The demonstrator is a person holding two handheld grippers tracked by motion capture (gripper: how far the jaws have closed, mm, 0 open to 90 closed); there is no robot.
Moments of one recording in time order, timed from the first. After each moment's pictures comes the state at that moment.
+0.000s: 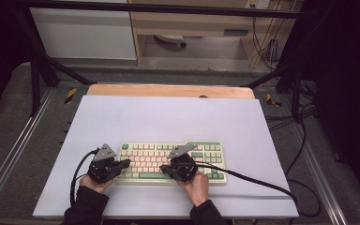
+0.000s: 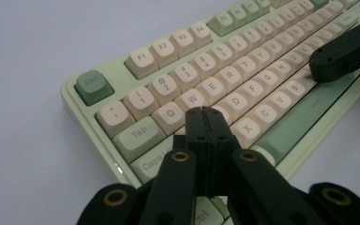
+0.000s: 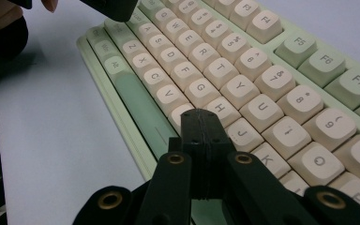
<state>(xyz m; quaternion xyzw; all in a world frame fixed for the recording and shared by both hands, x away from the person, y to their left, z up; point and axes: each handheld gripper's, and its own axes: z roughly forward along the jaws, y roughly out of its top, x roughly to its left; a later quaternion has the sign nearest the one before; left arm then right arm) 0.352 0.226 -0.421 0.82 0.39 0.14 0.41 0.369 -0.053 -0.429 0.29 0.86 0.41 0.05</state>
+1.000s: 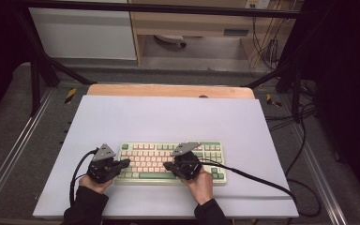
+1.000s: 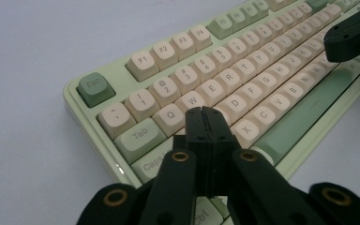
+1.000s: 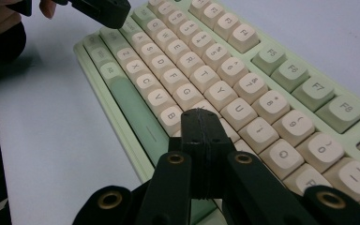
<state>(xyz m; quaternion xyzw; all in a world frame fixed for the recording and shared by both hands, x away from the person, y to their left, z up) 0.351 0.227 -0.420 0.81 0.38 0.14 0.41 0.368 -0.064 -0.413 0.29 0.86 0.41 0.07</state>
